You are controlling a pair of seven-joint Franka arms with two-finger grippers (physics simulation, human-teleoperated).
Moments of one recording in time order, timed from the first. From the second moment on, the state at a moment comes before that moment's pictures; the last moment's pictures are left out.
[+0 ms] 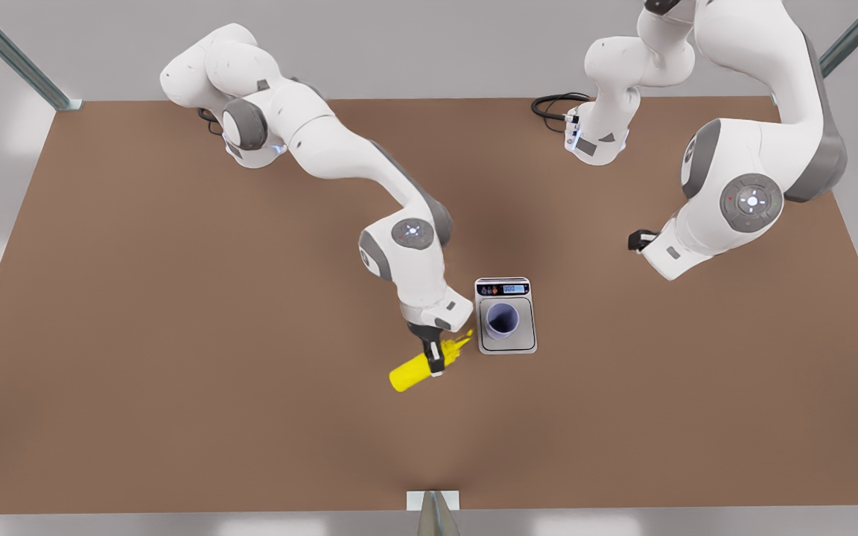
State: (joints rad) left arm -0.07 0.18 -0.14 -1.50 0.14 1.40 -0.08; right arm 0.83 1.07 -0.38 -0.70 0.18 2.17 -1.15
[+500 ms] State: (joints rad) left arm -0.07 0.18 -0.16 -1.50 0.16 1.39 -0.09; right arm 0.62 1.08 -0.38 -0.88 1.09 2.19 -1.45
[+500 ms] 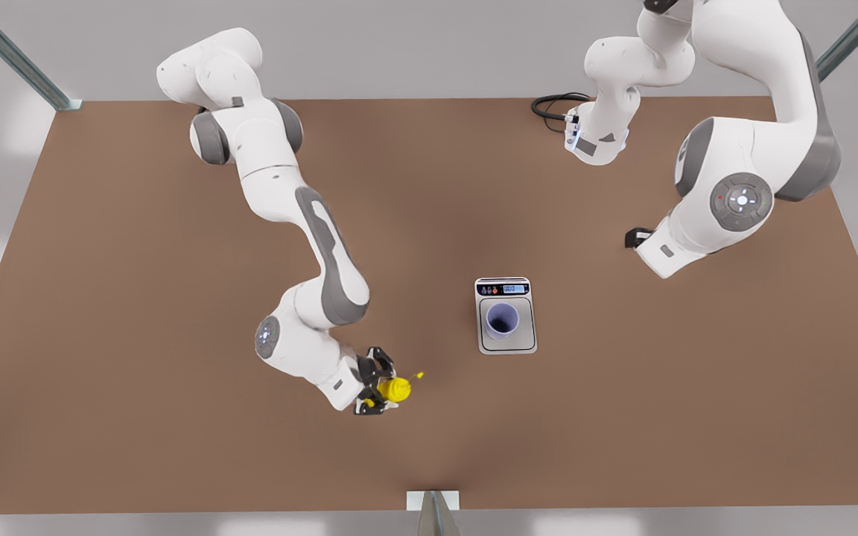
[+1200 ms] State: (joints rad) left arm -0.06 0.19 -0.19 -1.50 0.17 1.39 -0.11; right arm 0.48 1.14 -0.16 -0.95 1.41 2.17 -1.83
